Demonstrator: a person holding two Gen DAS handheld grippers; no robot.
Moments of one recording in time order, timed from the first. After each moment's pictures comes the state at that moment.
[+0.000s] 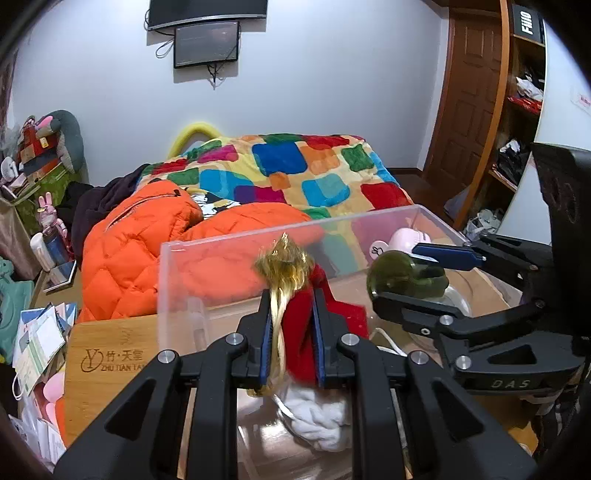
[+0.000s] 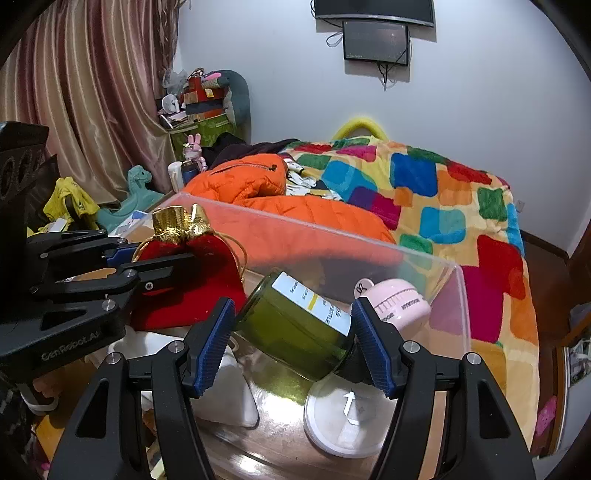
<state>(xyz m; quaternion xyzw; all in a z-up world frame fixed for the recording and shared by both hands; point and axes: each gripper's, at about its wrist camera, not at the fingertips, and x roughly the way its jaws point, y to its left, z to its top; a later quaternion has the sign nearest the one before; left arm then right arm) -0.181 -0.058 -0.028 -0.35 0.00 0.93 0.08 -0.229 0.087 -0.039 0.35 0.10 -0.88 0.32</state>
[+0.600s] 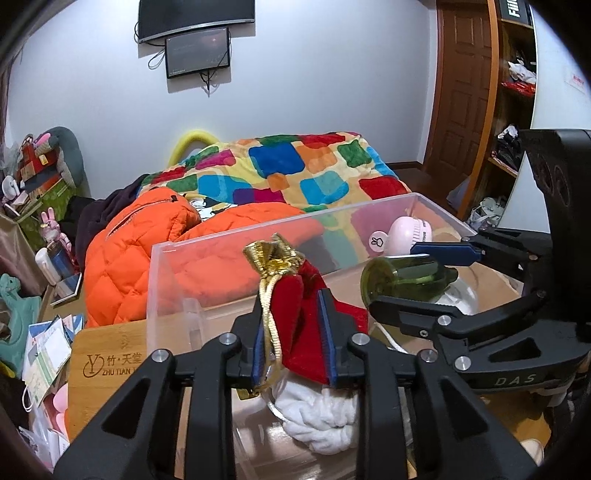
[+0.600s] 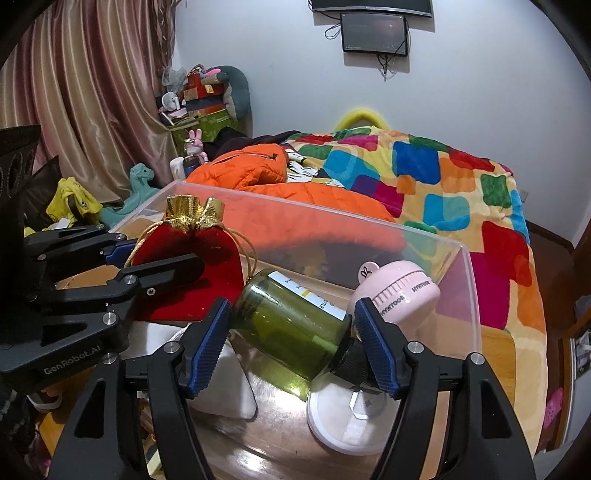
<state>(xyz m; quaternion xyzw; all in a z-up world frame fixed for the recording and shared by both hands) -0.175 -0.048 -0.035 -0.34 0.03 0.94 0.07 -0.227 0.094 -0.049 0.36 0.09 -0.87 0.32</state>
